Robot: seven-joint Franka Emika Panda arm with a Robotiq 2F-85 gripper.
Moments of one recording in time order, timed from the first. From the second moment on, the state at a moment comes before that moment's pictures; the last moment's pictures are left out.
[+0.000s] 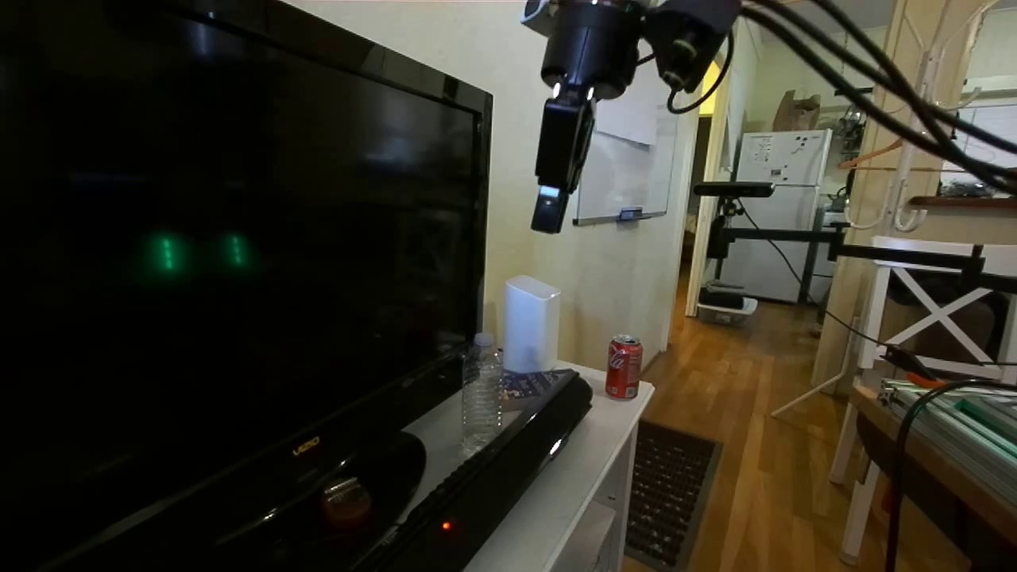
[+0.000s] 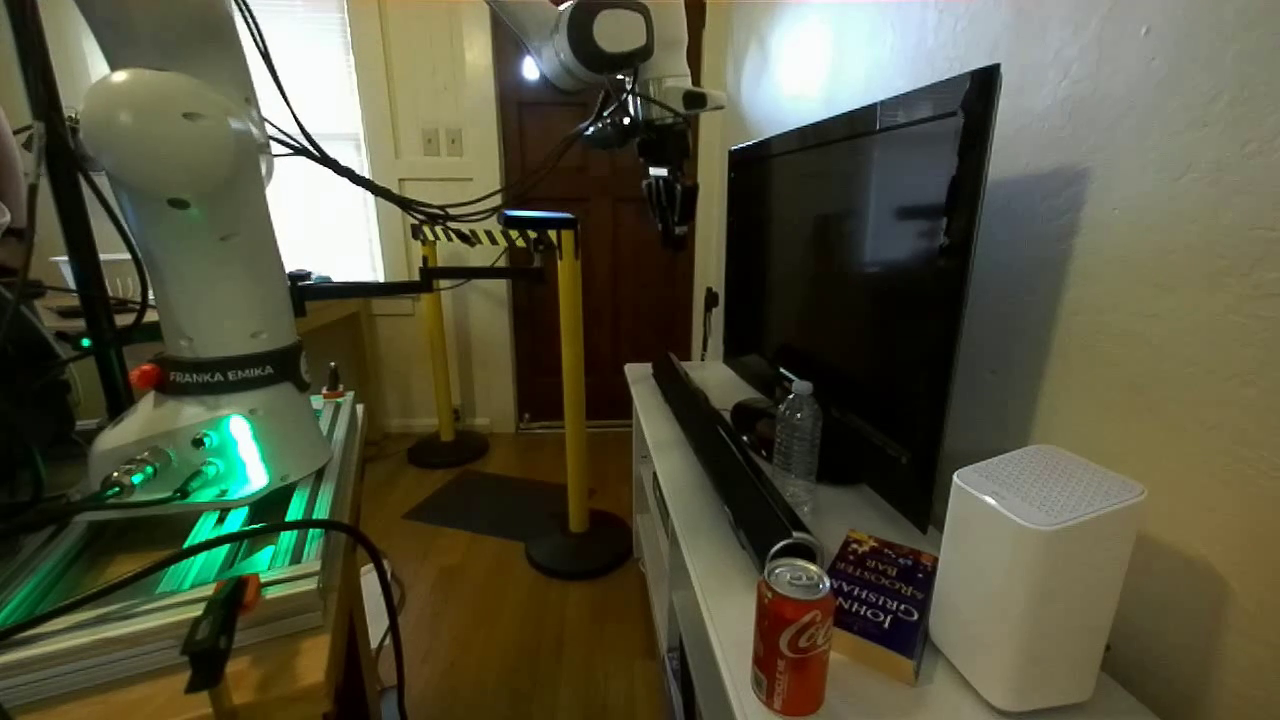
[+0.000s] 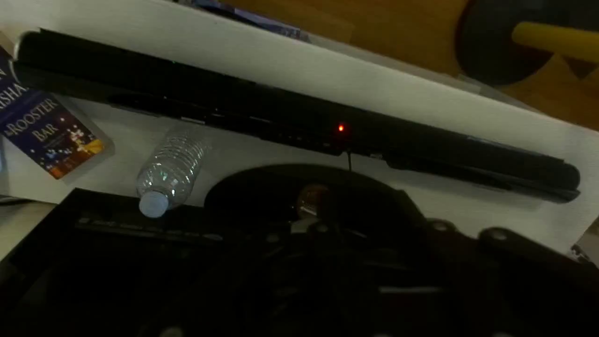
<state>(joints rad) 0.05 -0.05 0.04 -2.27 0.04 2.43 0.10</state>
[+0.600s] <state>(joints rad) 0.05 0.19 0.05 -2.27 0.05 2.79 0.13</state>
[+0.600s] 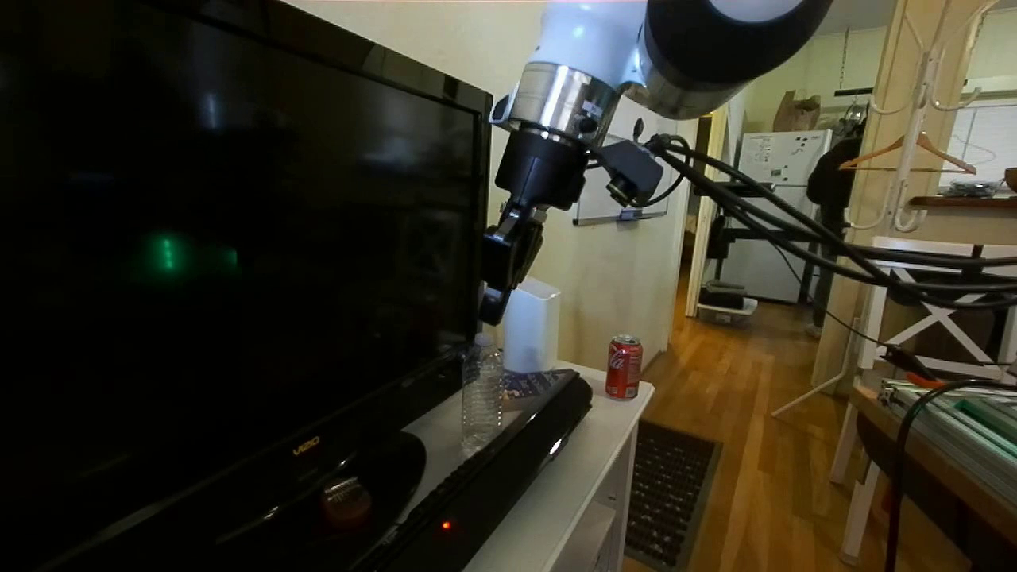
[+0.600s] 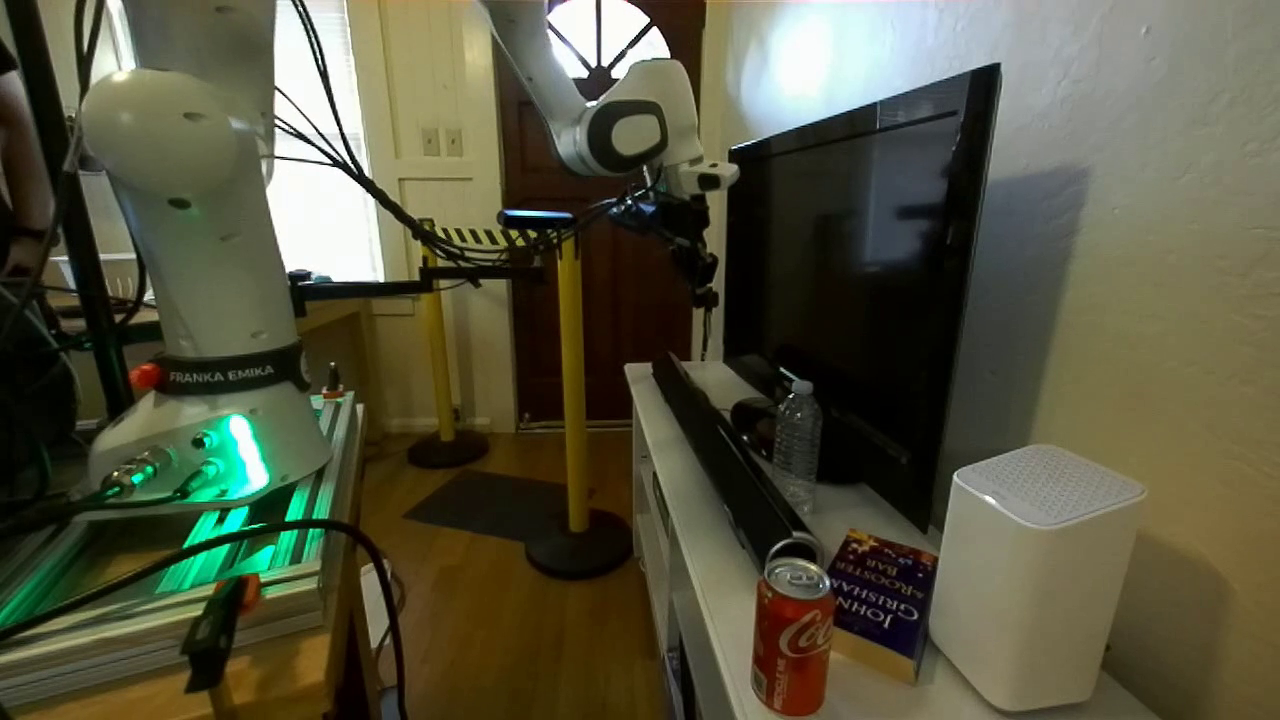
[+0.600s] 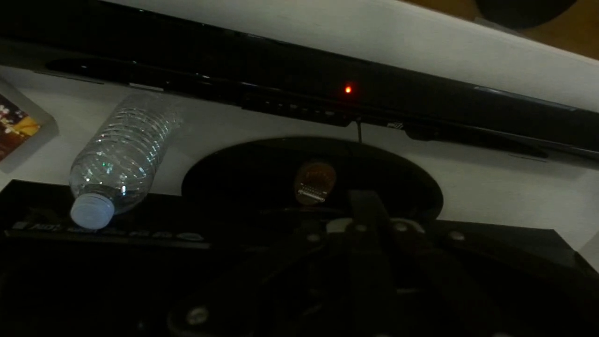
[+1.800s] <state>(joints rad) 0.06 0.54 0.04 -2.06 0.05 2.87 0.13</state>
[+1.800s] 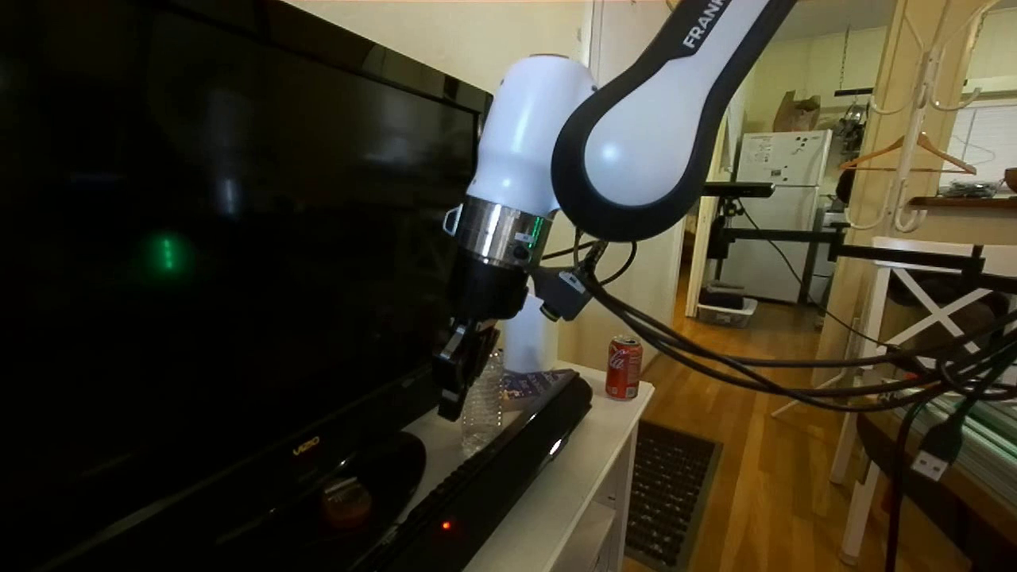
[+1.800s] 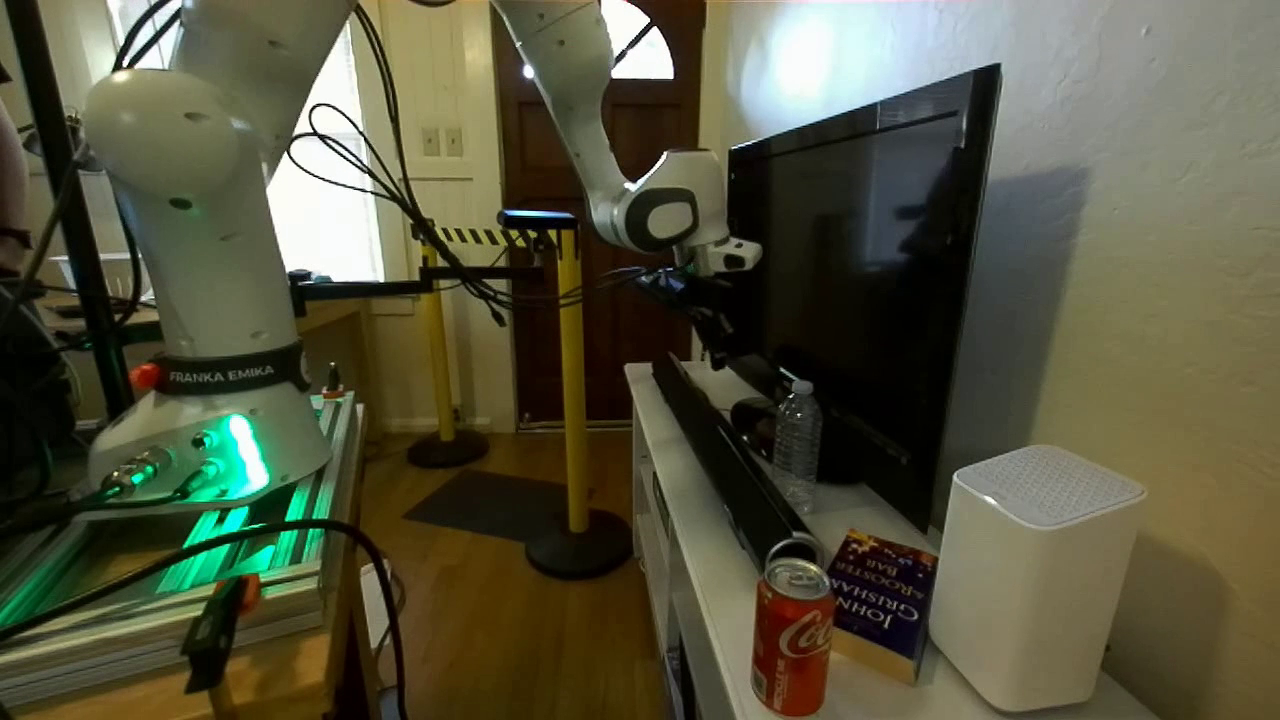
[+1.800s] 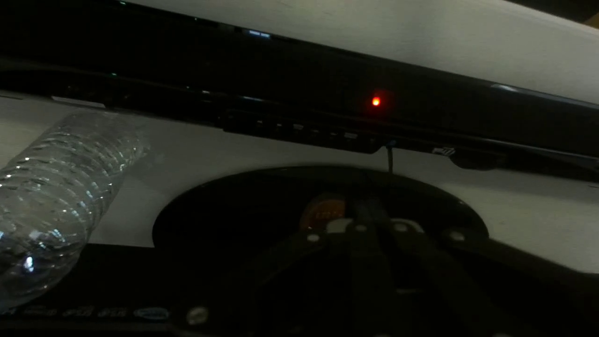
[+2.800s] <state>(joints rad) 0.07 0.73 0.04 -1.90 0.05 2.87 0.13</state>
